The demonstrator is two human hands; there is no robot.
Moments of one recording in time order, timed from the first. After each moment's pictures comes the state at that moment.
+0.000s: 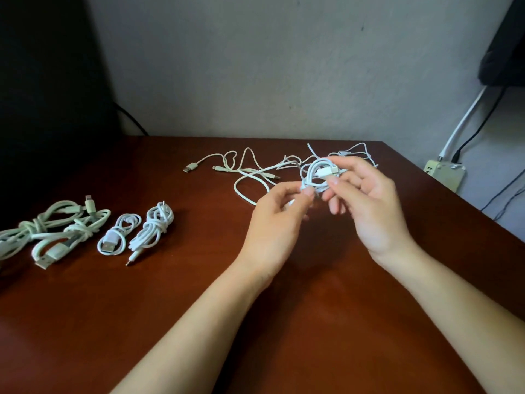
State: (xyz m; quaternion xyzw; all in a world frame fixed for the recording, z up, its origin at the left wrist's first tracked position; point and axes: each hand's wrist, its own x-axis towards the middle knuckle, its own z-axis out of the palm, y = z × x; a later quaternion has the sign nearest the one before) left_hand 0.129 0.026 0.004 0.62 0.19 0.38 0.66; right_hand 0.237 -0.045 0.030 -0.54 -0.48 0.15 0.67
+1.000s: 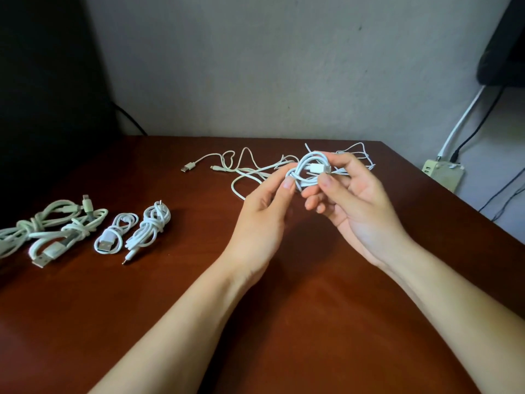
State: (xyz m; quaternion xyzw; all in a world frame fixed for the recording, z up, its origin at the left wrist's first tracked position) left_hand 0.120 0.028 0.008 0.63 0.08 0.39 0.67; right_hand 0.228 -0.050 0.036 -0.44 -0.45 0.32 0.70
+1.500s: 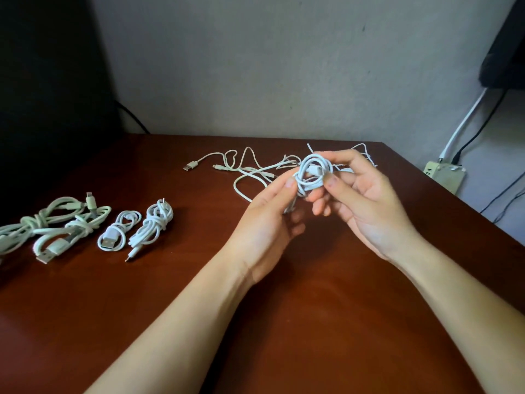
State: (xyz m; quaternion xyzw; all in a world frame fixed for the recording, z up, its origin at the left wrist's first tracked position) left_hand 0.118 0.026 0.013 0.54 0.05 0.30 0.78; right_hand 0.235 -0.051 0.039 -0.46 -0.52 0.29 0.66
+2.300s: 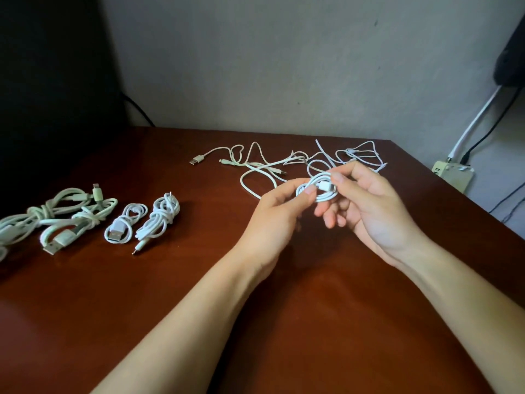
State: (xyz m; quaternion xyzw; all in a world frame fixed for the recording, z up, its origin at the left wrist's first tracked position) left_hand 0.119 0.031 0.006 0.64 0.16 0.33 0.67; right_hand 0.234 -0.047 0.033 -0.52 -0.46 0.33 0.65
